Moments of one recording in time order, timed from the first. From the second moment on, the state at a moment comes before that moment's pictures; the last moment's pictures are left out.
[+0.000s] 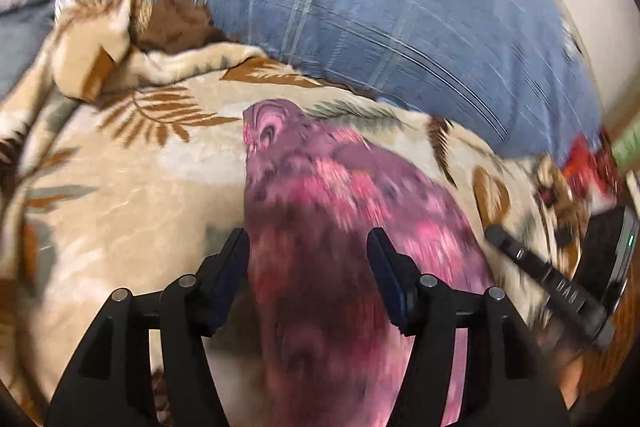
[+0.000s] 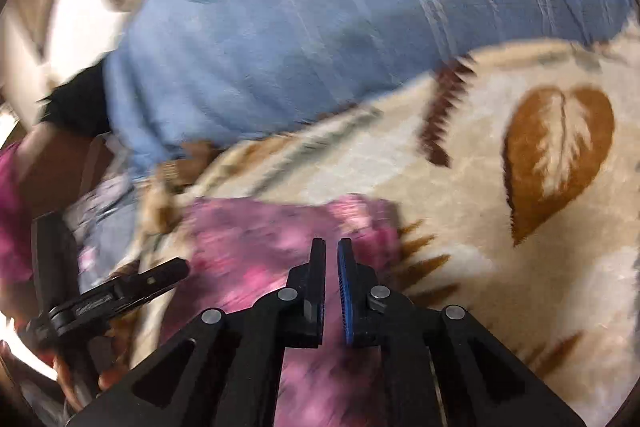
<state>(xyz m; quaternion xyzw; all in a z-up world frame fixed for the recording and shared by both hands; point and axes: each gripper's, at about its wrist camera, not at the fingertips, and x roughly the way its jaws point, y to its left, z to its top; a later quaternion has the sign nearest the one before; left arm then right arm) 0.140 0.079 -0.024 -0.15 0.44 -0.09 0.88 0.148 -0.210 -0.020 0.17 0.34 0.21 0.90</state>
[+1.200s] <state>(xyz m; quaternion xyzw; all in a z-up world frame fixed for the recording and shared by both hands) 0.022 0.051 -0.065 -0.04 0.46 -0.05 0.88 0.016 -0.198 -0.066 -0.01 0.39 0.12 0.91</state>
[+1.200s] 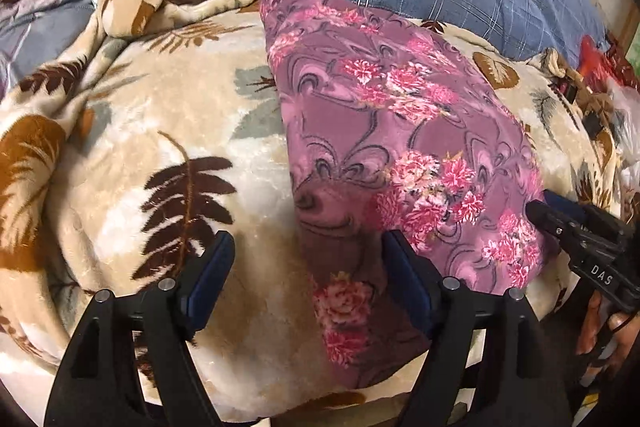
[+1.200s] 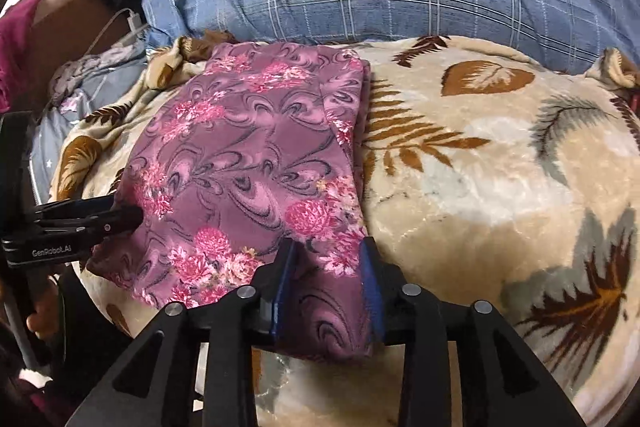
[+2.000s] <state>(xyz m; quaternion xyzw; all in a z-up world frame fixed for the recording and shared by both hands) 0.031 0.082 -0.045 -0.08 0.46 -0.03 0.88 0.032 -0.212 -0.038 0.04 0.38 0.08 0.92</state>
